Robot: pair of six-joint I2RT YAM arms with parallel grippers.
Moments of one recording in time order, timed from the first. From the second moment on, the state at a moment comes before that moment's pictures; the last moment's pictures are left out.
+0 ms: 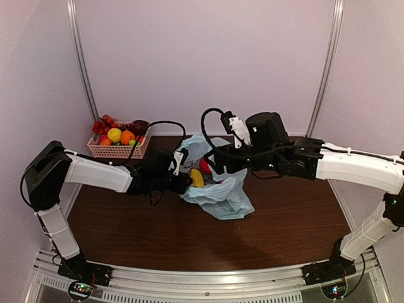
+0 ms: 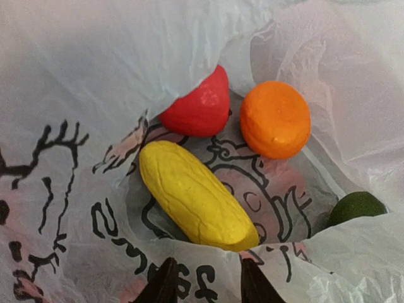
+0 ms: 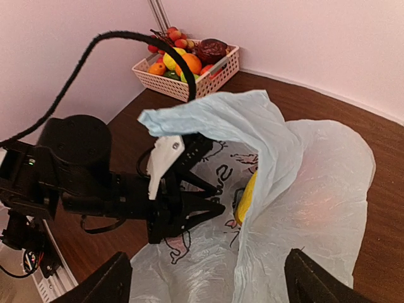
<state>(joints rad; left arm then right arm) -0.79 1.78 0.99 0.17 -0.05 -0.28 0.96 1.47 1.23 -0.24 0.14 0.38</state>
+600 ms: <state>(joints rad) -0.79 1.68 0.89 0.18 -0.10 -0.34 1.03 1.82 1.53 -0.40 0.23 0.32</state>
